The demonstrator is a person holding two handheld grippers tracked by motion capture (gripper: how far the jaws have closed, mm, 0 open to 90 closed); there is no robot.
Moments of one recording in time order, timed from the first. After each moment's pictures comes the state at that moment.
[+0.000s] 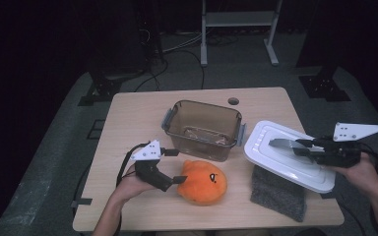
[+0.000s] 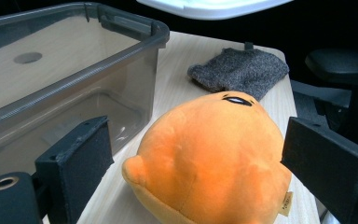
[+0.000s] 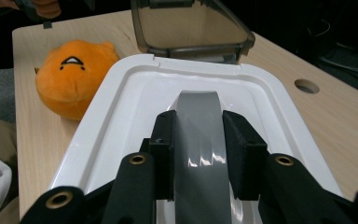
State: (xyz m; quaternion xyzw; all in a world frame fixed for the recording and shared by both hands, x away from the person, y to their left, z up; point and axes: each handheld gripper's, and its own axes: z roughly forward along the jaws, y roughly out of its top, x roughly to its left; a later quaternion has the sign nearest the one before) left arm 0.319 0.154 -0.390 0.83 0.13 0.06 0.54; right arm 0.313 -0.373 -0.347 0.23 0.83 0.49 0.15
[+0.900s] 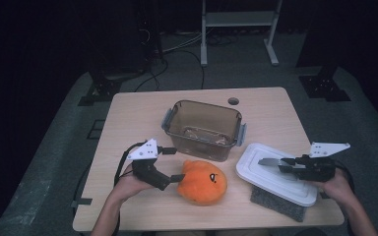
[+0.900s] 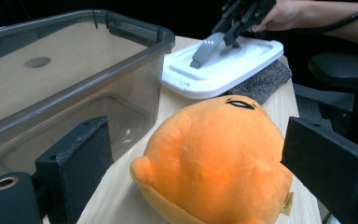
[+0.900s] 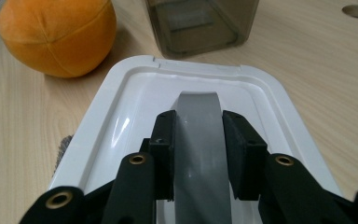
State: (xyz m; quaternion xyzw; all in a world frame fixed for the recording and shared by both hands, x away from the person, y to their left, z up) left arm 0.319 0.160 -0.386 0.83 0.13 0.07 0.55; right arm 0.322 -0.360 -0.437 0.26 0.83 0.47 0.09
